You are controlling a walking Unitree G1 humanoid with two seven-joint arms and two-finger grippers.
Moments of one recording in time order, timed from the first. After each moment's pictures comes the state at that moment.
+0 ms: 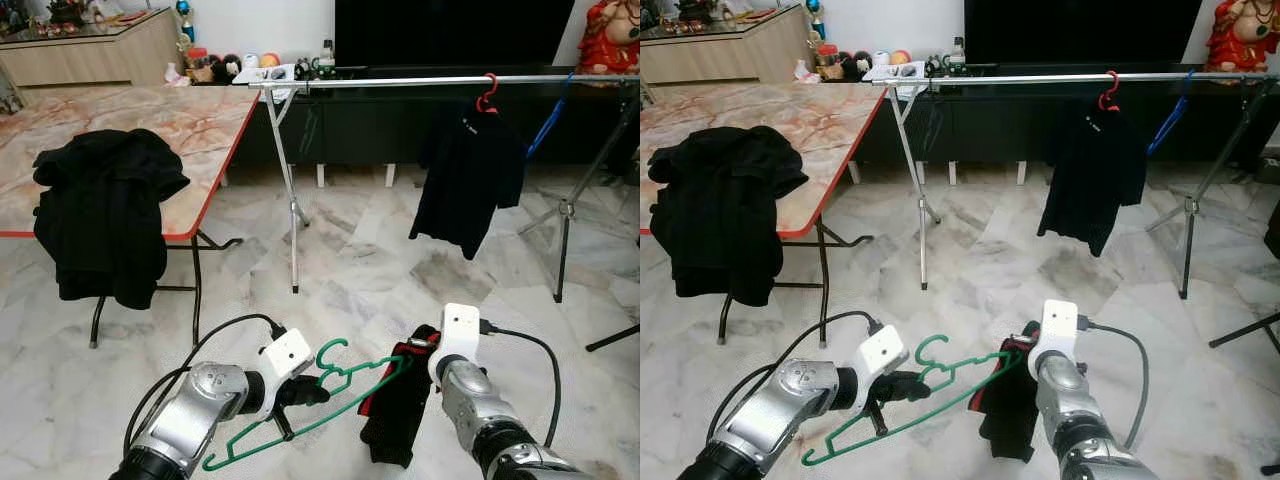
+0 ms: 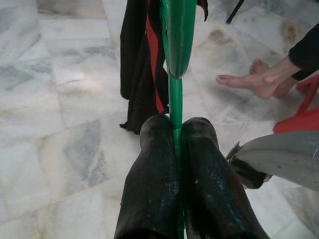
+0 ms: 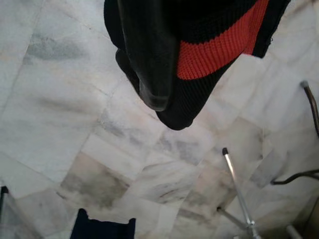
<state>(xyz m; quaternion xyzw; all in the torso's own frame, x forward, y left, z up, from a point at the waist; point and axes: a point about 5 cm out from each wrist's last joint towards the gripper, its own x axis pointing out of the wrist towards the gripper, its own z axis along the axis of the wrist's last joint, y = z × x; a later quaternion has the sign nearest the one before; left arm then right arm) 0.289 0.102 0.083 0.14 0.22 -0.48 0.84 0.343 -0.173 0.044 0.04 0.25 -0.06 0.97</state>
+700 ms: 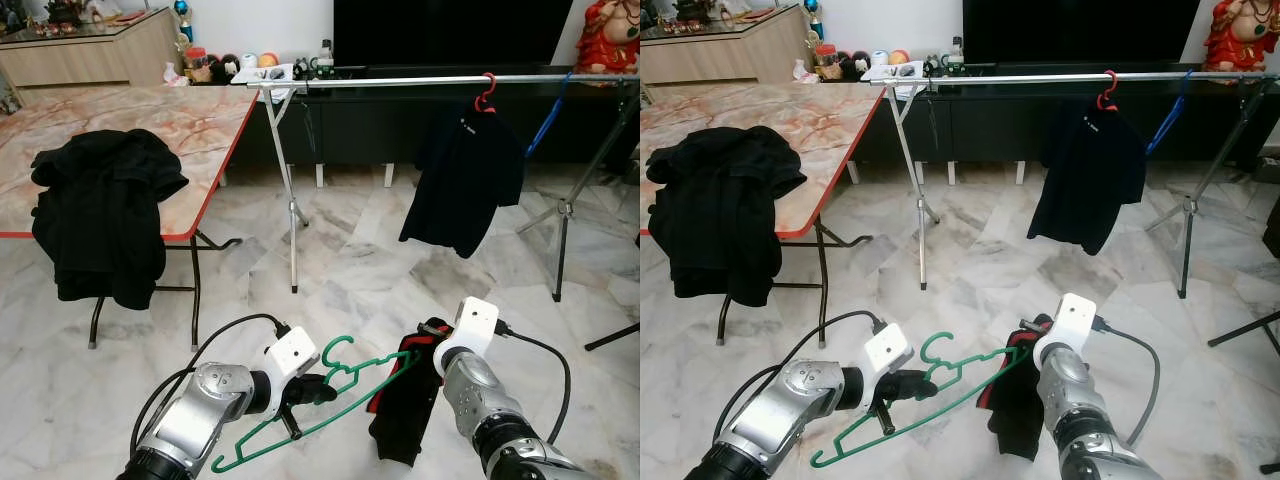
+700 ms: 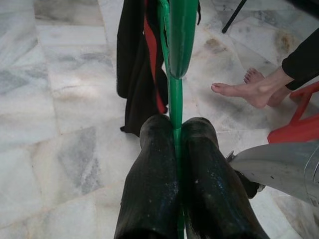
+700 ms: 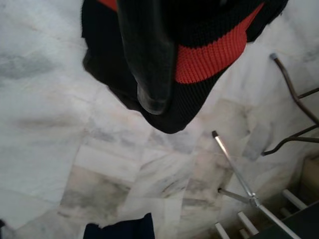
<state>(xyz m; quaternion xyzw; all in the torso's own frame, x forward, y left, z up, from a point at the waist) 0.288 0.095 0.086 0.12 0.21 -0.49 0.84 0.349 -0.174 0.053 0.15 0.23 -0.09 0.96</state>
